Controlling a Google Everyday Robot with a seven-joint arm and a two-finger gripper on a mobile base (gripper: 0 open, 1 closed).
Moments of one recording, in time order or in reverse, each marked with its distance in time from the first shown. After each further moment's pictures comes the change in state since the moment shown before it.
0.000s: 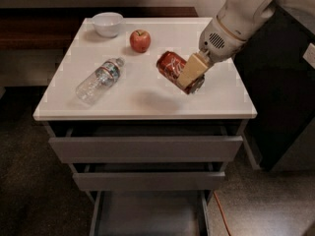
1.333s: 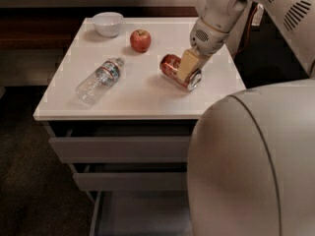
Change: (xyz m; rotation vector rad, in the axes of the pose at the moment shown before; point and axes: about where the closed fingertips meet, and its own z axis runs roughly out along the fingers) arm 0.019 0.064 0.039 -0.010 -0.168 0.086
